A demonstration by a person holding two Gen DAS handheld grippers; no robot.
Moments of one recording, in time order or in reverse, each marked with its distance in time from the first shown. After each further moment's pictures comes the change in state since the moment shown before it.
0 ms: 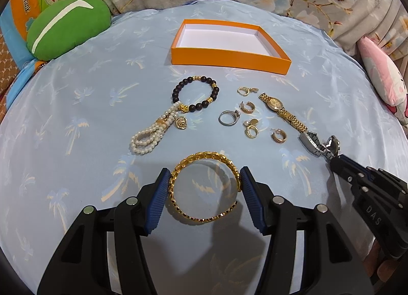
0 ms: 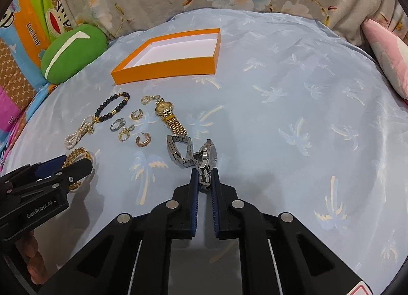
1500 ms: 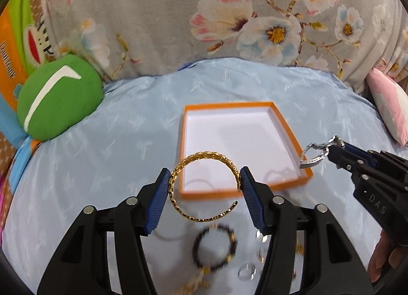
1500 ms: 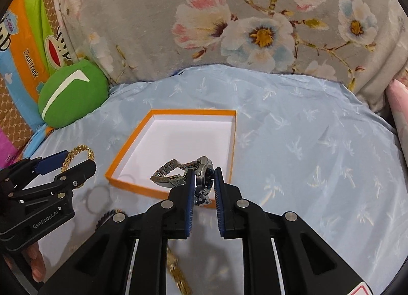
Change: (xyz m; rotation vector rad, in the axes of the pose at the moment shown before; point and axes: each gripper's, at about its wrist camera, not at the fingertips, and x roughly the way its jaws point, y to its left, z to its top) left arm 0.020 0.003 0.175 0.098 -0.207 0.034; right arm 0.030 0.012 0.186 -0.046 -0.196 0.025
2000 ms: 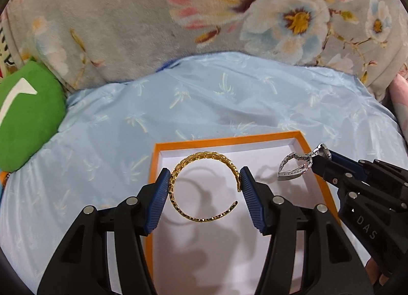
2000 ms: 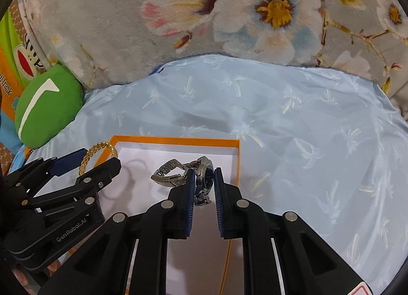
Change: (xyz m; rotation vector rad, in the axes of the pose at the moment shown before) left arm 0.148 -0.012 0.069 0.012 0.075 -0.022; right arm 0.133 -0.025 0.061 0.035 0.095 0.017
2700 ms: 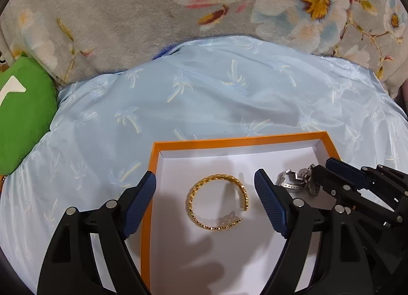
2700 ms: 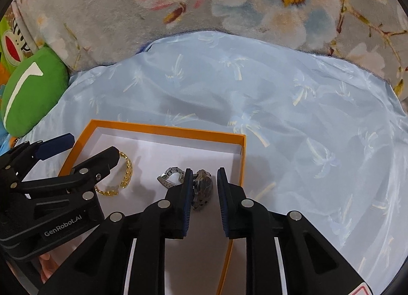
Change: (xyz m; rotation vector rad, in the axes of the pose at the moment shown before) left arm 0.038 0.003 0.011 -0.005 0.064 0.029; right arm 0.039 -0.007 0.007 -0.041 0.075 -0.042
